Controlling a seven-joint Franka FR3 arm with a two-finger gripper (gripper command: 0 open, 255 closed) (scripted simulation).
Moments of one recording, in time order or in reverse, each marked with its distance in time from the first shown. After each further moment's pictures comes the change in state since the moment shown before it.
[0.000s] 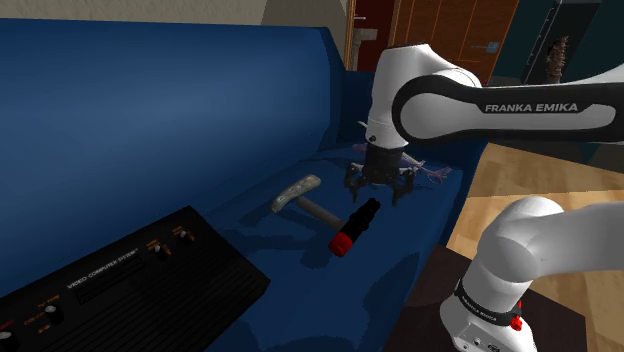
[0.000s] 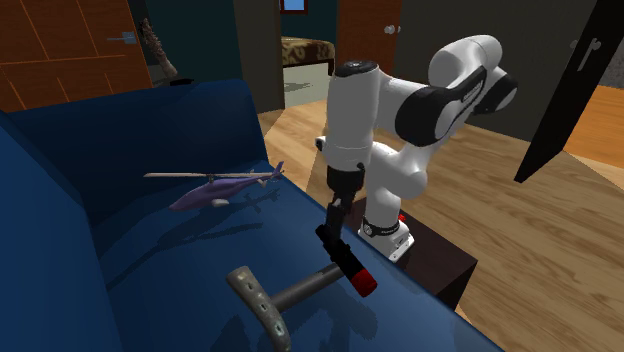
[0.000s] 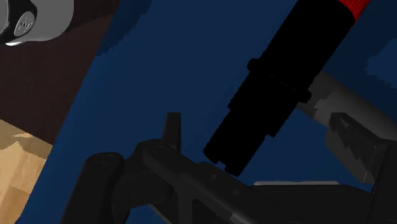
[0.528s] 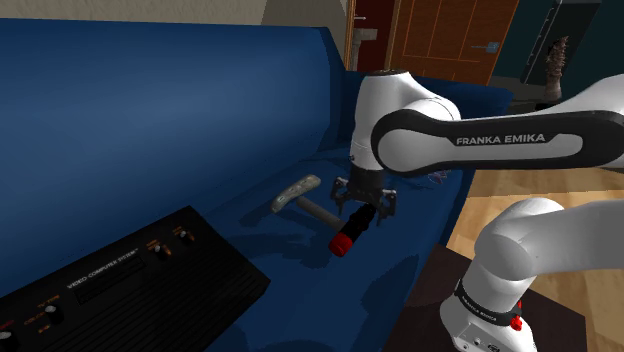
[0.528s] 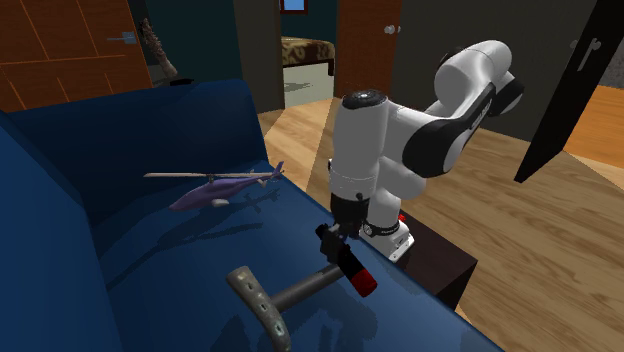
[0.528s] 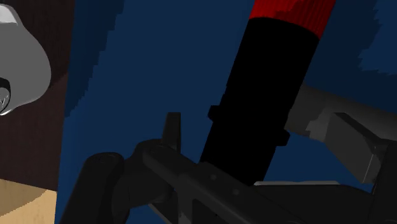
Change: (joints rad) arm -0.059 0.043 0.169 -0.034 0.109 0.125 0.276
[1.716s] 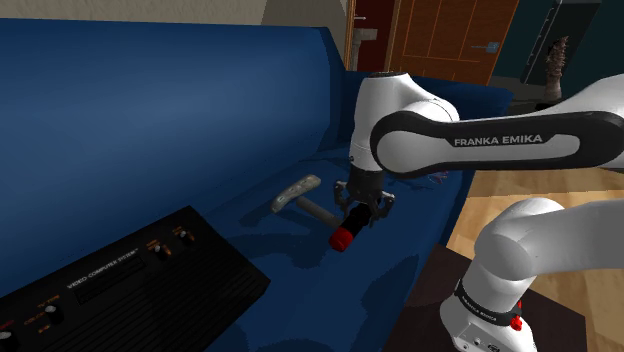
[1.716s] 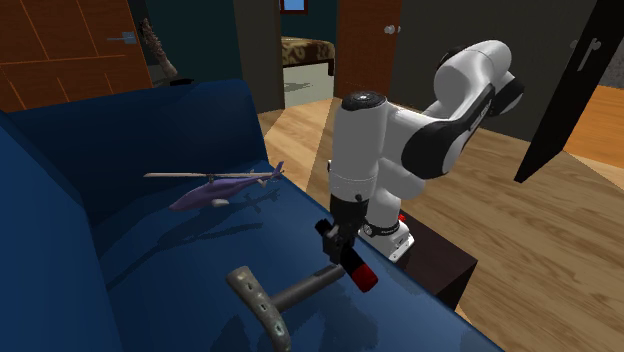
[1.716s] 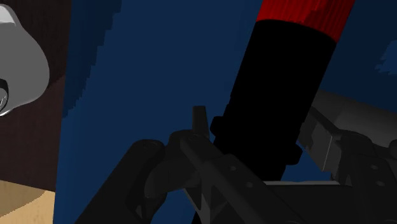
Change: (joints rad) arm -0.002 0.005 0.003 -0.003 0.001 0.009 0.000
